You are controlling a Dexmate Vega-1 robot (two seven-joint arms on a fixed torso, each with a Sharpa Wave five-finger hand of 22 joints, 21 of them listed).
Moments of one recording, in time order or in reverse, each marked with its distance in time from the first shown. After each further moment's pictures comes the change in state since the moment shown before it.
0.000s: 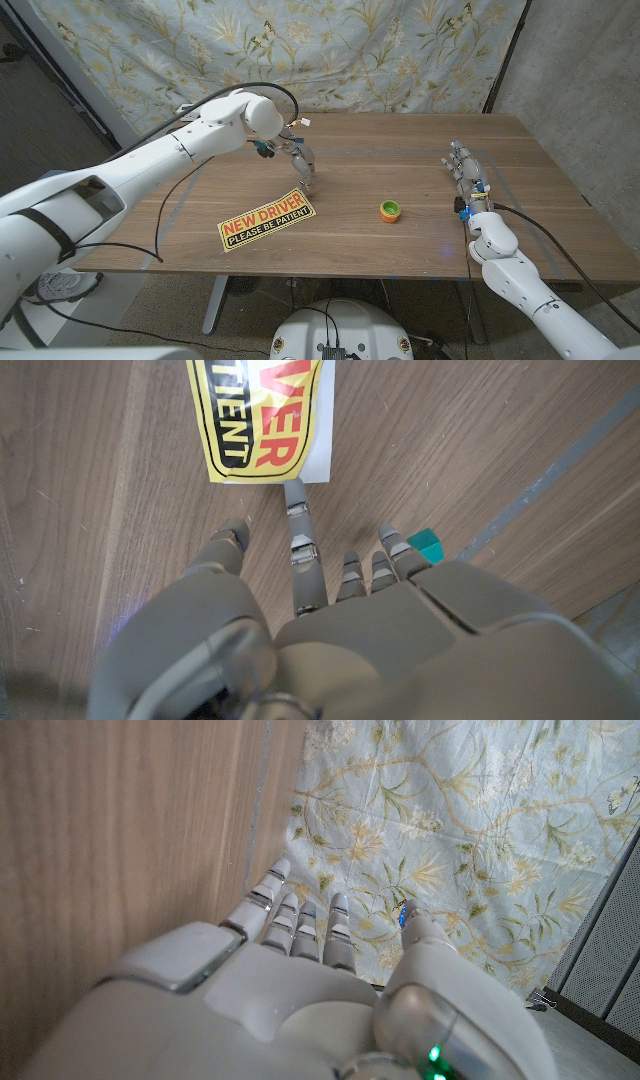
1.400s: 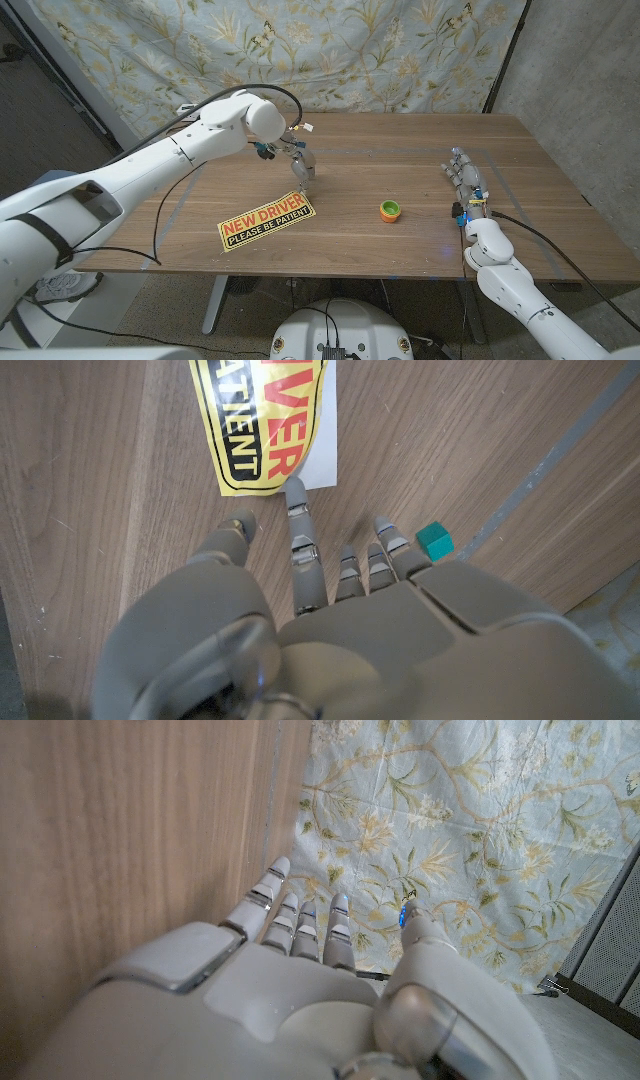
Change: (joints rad) left arm 0.027 0.005 -0.022 -0.053 0.055 -0.045 -0.032; left_hand 0.115 -0.041 0.011 -0.011 -0.007 -0.001 0.027 -0.003 0.037 0.073 -0.011 0.002 0.000 0.104 -0.024 0.004 0.000 0.095 -0.016 0.005 0.000; right arm -0.021 0.030 -0.001 0.007 0.001 0.020 -0.029; right_hand 0.000 0.000 0.000 0.000 0.000 -0.004 -0.004 0.000 0.000 0.000 0.000 0.005 0.000 0.000 0.000 0.000 0.000 0.011 0.011 0.000 0.000
